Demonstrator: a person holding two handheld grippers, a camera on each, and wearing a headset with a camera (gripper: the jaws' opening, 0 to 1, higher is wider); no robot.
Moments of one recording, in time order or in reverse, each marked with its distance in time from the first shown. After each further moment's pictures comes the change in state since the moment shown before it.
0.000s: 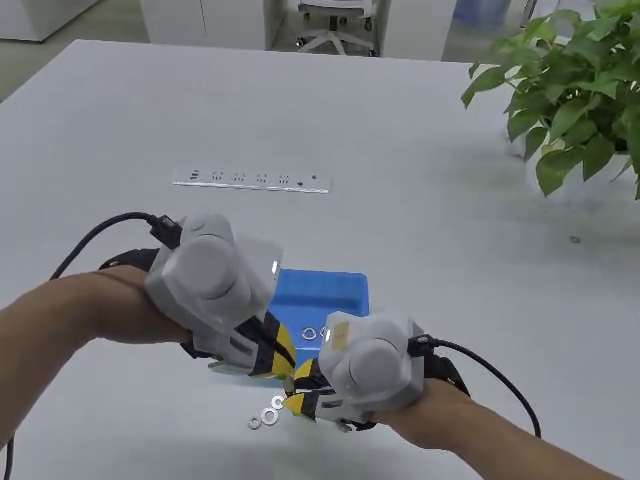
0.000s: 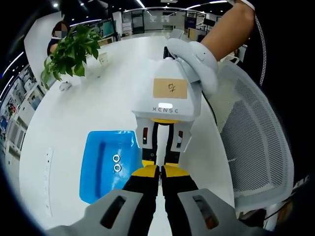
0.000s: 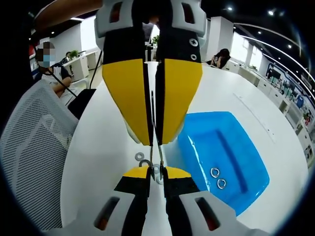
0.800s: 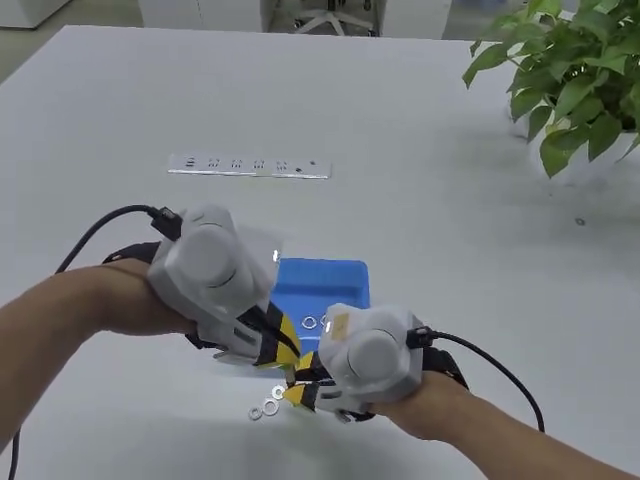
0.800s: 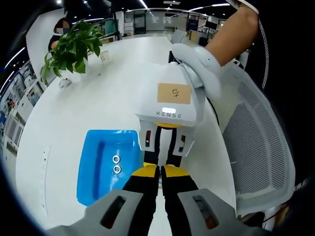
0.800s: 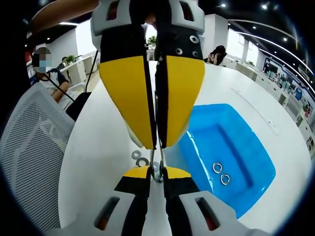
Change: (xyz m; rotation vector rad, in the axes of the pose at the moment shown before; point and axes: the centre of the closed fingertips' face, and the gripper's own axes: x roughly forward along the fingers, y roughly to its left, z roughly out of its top) left arm 0.010 0.008 -0.001 -0.030 -0.013 -0.014; right arm 0.006 -0.003 -0.008 0.054 -0.011 -0.007
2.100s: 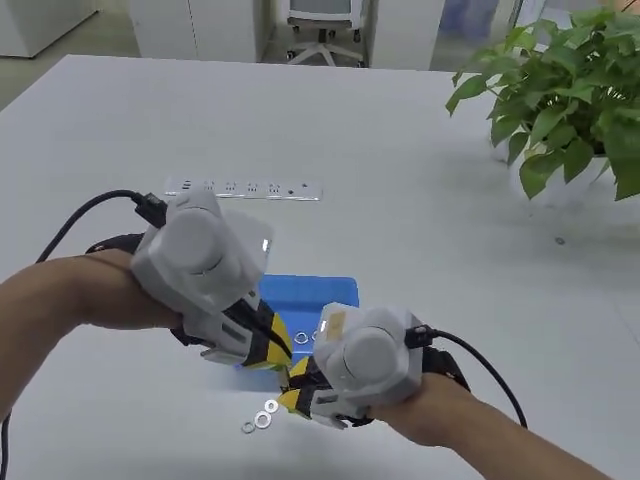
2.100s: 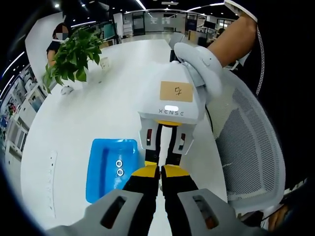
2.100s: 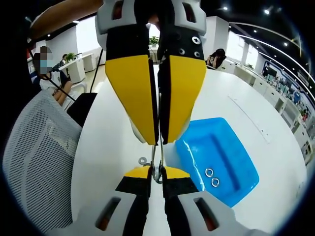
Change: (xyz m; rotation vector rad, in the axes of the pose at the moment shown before) left arm -0.031 -0.012 0.025 0.025 -0.004 0.014; right arm -0.031 0.009 0.026 -0.035 0.009 -0.024
